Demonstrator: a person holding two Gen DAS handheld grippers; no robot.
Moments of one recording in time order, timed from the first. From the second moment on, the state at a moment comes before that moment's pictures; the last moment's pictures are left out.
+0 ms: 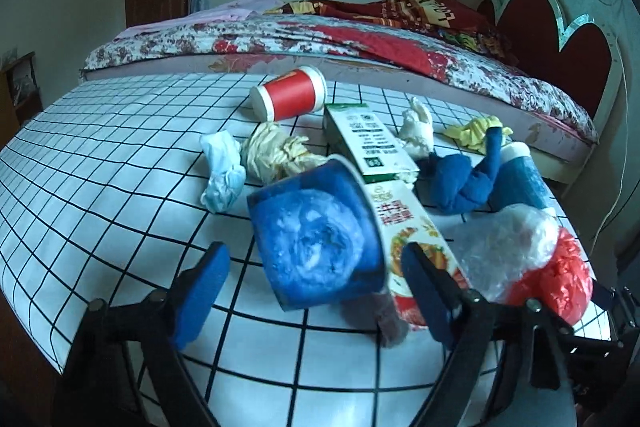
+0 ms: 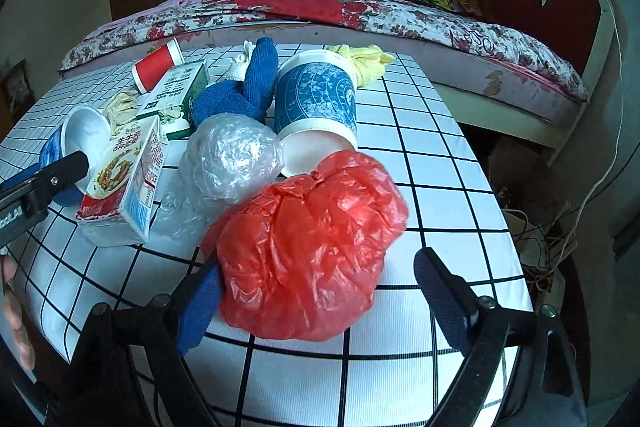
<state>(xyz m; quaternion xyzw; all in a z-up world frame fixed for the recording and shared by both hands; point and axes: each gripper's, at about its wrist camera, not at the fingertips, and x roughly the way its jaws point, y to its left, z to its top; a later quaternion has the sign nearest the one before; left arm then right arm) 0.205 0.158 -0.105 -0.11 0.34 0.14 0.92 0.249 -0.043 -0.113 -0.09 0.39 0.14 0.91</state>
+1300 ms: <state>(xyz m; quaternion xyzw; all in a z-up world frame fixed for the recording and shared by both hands) 0.122 0.090 -0.065 -0.05 0.25 0.02 0.97 0.161 -0.120 -0.052 -0.03 0.30 0.15 0.94</state>
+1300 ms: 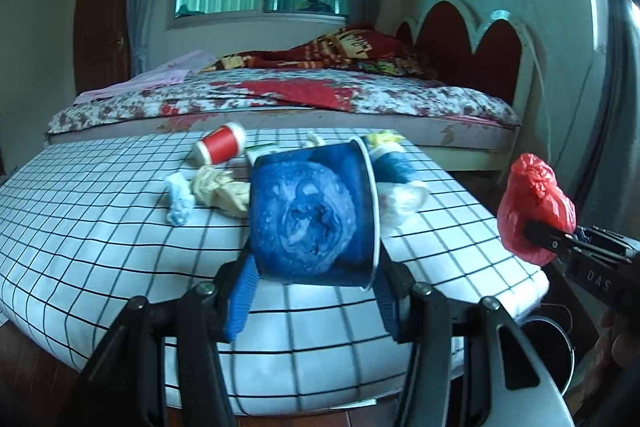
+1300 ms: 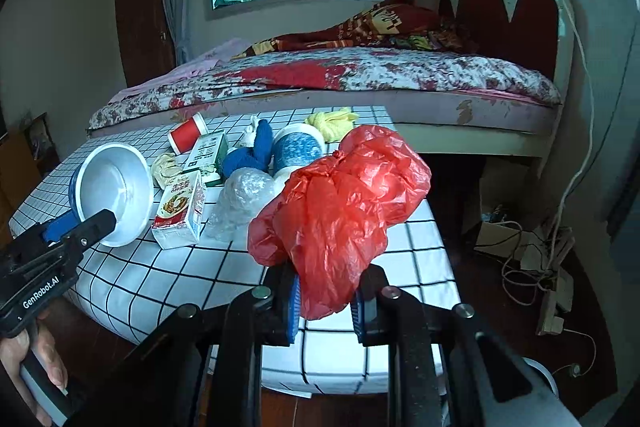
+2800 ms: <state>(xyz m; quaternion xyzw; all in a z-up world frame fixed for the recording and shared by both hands) 0.085 -0.215 -0.138 0.07 0.34 -0.30 0.89 0.068 -0.377 -0.150 -0.01 0.40 0.02 0.92</state>
